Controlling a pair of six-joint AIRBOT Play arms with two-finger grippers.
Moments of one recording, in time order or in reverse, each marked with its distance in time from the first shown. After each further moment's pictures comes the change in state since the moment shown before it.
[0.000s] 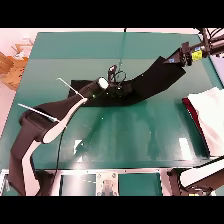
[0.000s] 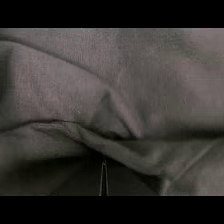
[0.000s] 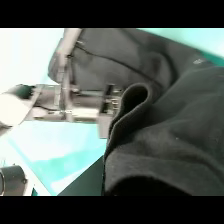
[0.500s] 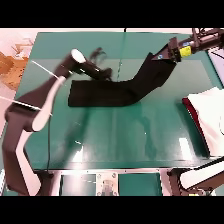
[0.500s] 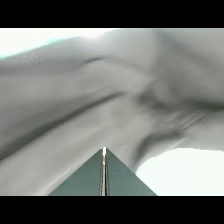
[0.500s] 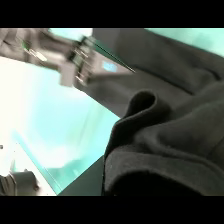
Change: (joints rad) left arm 0.325 -0.001 0.363 0.260 -0.703 0.010; right arm 0.141 0.021 0.002 0.015 -0.096 0.068
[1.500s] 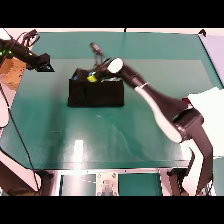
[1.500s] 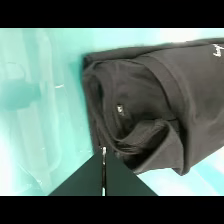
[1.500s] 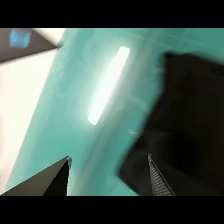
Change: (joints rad) left arm 0.447 0.121 0.067 0.179 -0.295 0.148; right arm 0.611 -0.279 0.000 -0.072 -0.739 0.114
